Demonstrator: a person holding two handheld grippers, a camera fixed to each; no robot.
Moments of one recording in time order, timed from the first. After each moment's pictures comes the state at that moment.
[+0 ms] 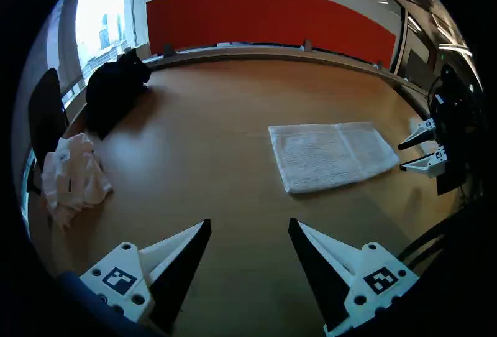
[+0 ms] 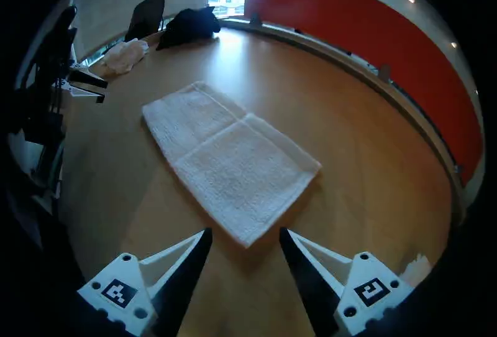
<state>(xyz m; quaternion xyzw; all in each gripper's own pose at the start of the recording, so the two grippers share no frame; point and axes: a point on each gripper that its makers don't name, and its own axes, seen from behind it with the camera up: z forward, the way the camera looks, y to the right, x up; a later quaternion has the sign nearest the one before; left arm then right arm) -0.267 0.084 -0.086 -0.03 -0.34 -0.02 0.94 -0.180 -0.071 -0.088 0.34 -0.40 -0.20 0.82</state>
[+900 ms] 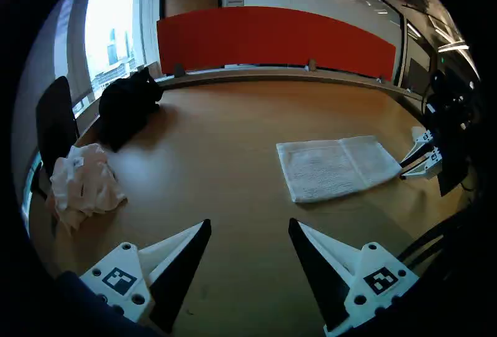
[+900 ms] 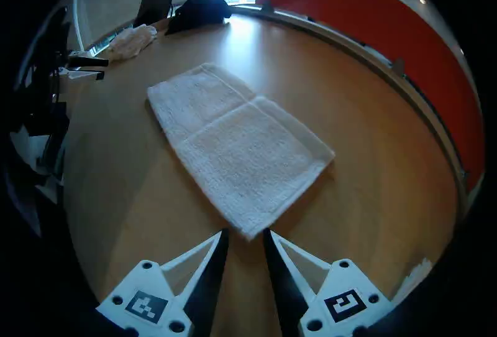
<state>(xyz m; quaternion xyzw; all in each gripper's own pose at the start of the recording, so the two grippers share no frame) -0.249 0.071 -0.090 -0.01 -0.28 -0.01 0.96 -0.195 -0.067 -0.092 0.37 -0.43 -0.21 0.80</state>
